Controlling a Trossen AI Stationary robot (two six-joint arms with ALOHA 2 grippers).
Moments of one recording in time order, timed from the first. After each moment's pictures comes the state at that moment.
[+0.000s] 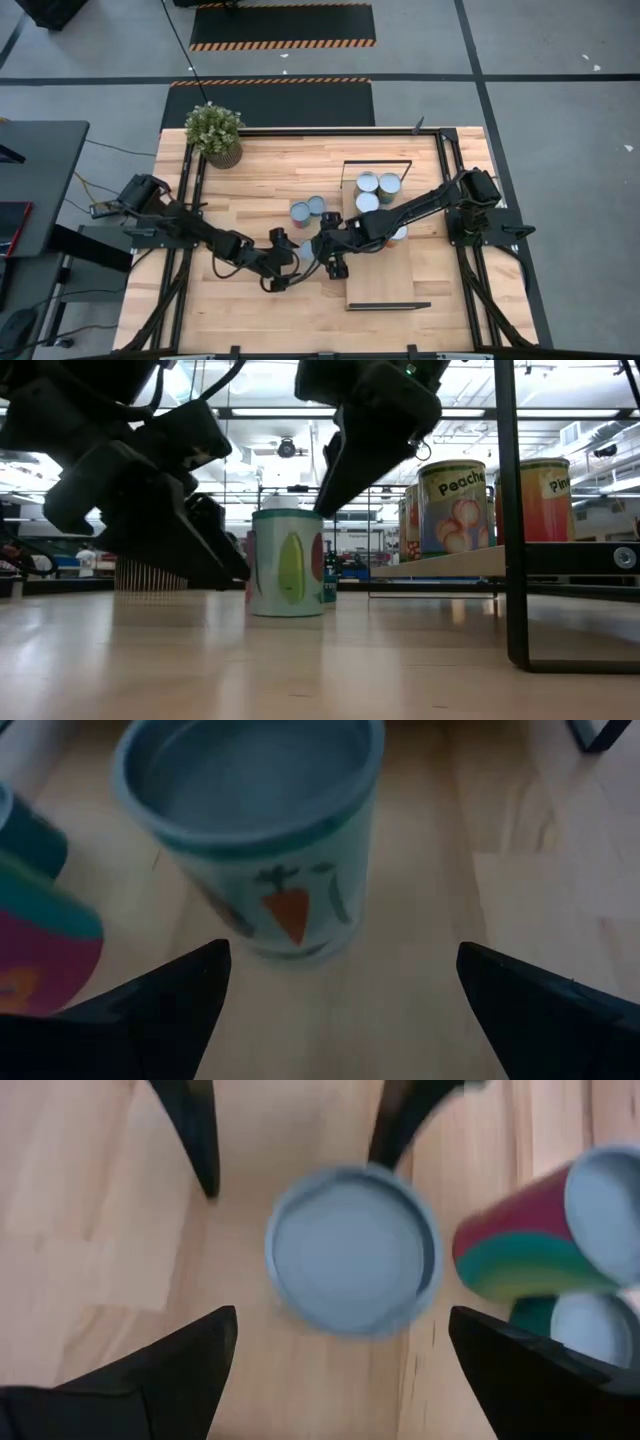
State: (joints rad) left arm -0.44 1.70 0.64 0.32 -0.42 -0.31; right arm 0.25 1.91 1.41 -0.51 0.21 0.05
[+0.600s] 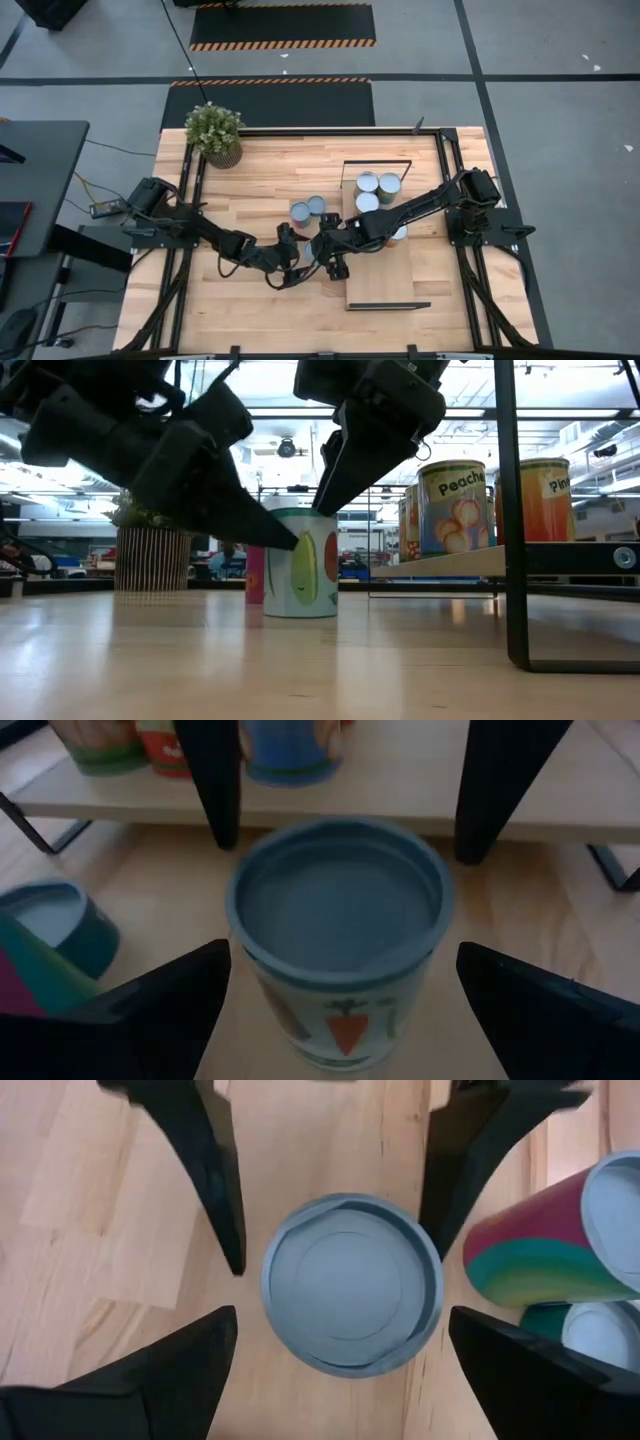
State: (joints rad) left arm -0.41 1.77 0.64 0.62 -0.54 -0.25; right arm 0.25 1.91 1.41 -0.51 0.18 0.03
